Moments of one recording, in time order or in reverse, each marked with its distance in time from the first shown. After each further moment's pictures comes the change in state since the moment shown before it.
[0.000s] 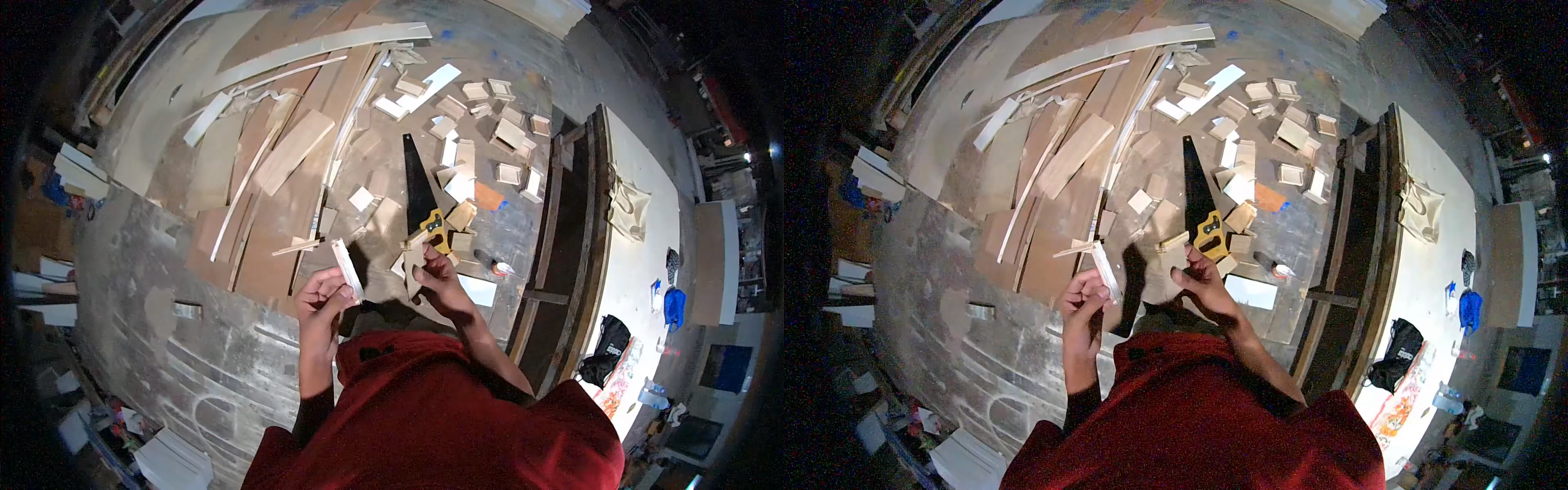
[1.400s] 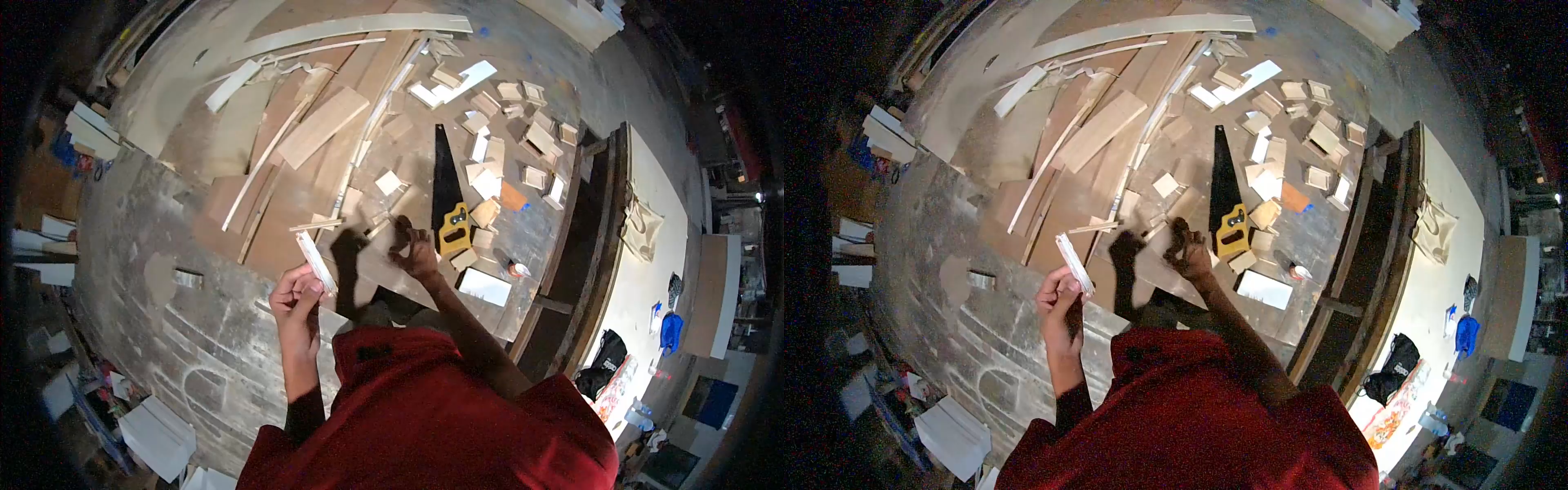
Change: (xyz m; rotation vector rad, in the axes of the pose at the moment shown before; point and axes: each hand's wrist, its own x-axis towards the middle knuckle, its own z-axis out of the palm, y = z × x) left_hand -0.019 0.021 -0.069 -0.004 0.198 0.142; right_hand 0.070 0.171 -0.070 -1.616 0.092 -0.211
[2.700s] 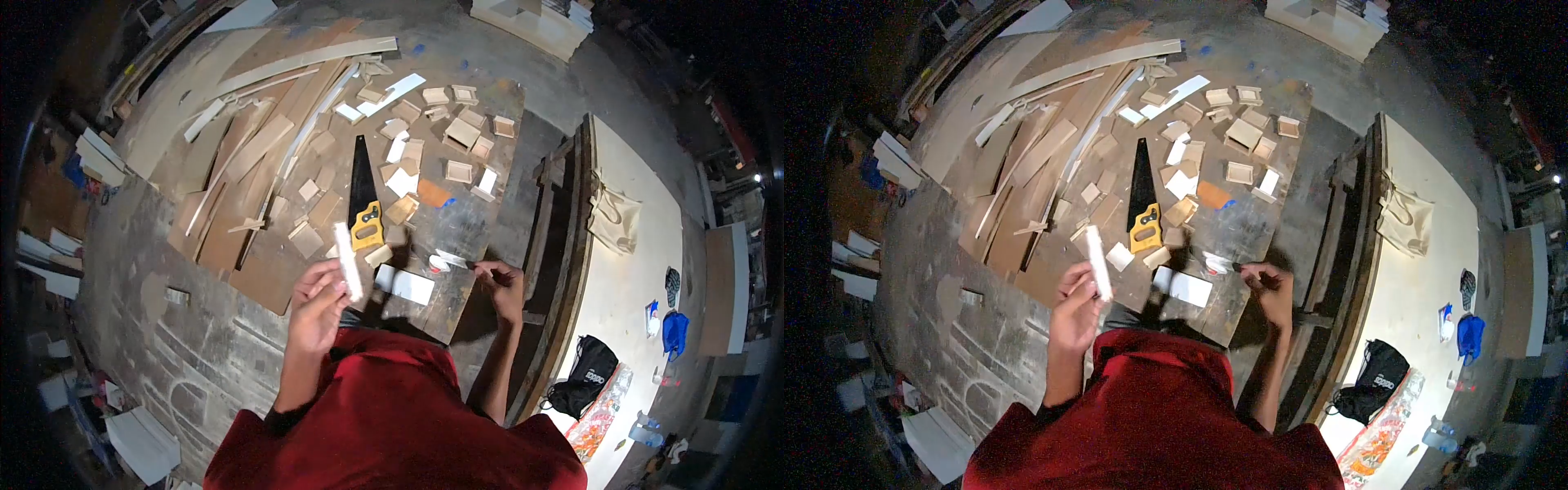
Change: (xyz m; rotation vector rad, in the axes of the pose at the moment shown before) left_hand -0.157 -0.123 0.226 -0.259 -0.402 -0.115; right_hand -0.214 0.167 -0.366 0.894 0.245 0.429
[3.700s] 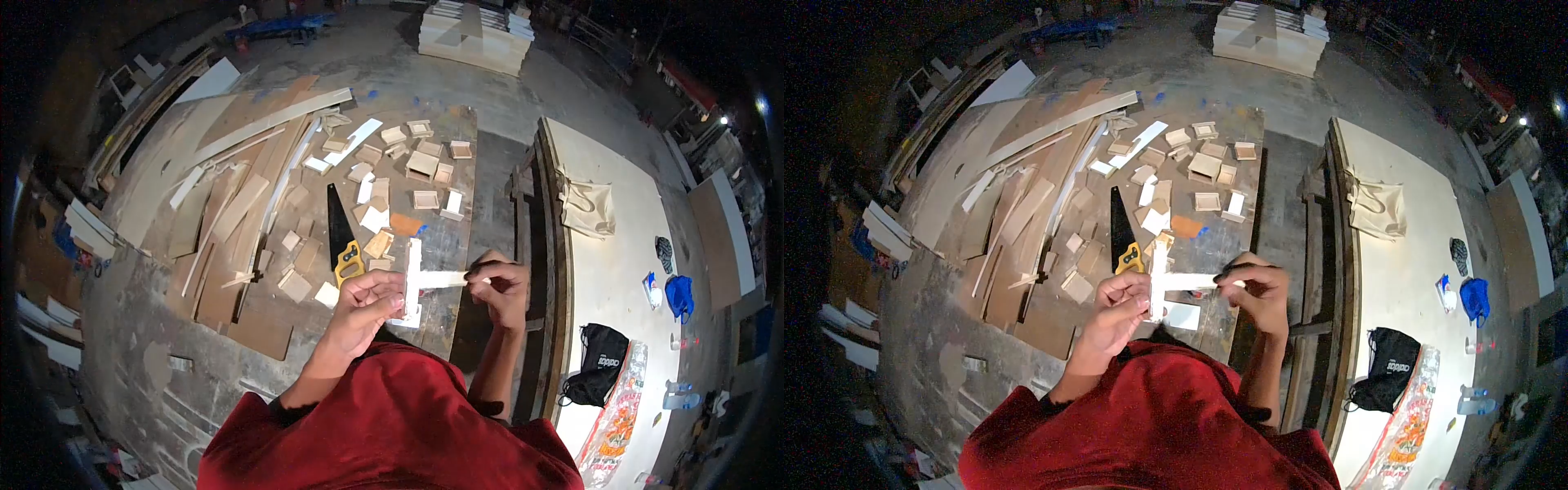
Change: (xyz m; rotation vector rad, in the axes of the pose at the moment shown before) left_hand 0.015 -0.032 0.064 0.030 -0.496 -0.180; right_hand -0.054 -0.108 0.001 0.355 -0.084 -0.488
